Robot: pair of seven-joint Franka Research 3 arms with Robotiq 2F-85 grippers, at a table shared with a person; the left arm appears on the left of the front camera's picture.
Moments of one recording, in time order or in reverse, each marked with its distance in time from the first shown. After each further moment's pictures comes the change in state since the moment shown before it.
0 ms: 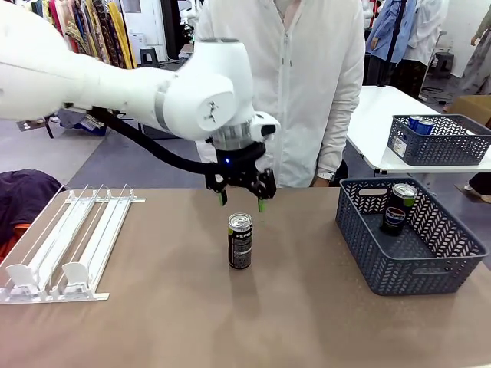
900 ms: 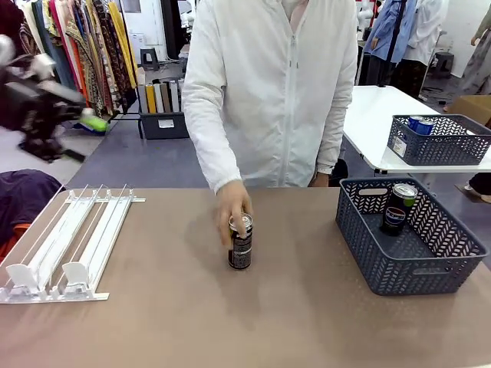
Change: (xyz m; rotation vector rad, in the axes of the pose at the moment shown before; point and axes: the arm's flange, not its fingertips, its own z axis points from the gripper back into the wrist) left arm -0.206 0.331 0.142 -0.742 -0.357 0.402; right arm 0.000 0.000 0.000 0.000 -0.001 -0.001
